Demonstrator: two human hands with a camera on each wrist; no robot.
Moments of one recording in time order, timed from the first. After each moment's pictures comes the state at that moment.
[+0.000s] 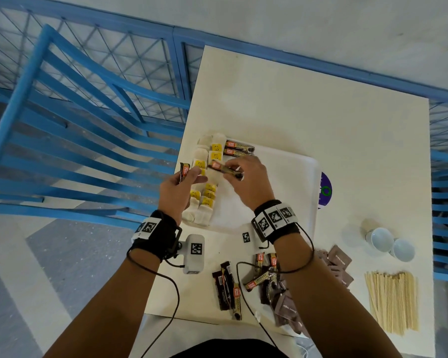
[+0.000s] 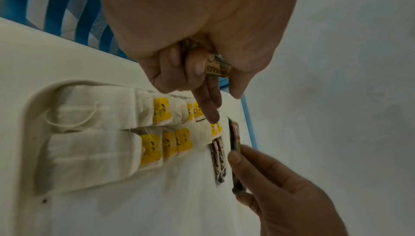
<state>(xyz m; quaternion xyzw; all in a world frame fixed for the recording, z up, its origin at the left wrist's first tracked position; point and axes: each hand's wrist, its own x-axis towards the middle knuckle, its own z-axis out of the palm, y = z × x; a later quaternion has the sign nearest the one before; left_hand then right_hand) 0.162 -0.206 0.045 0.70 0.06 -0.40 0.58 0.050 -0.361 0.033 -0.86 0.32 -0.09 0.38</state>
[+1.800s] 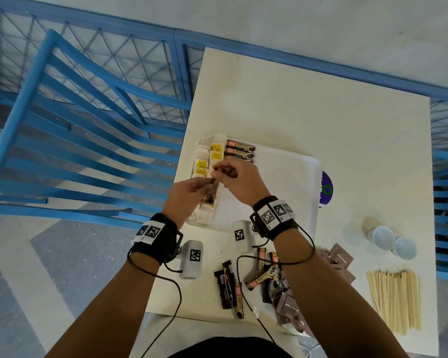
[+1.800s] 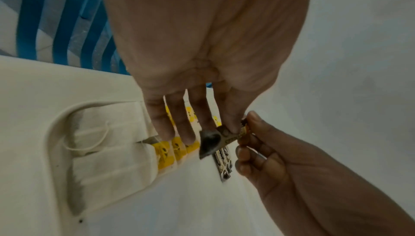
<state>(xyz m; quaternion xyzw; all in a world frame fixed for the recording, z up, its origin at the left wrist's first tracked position) 0.156 -0.198 0.036 0.68 -0.06 -0.48 0.54 0.064 -0.350 0.050 -0.78 0.33 -0.04 0.53</state>
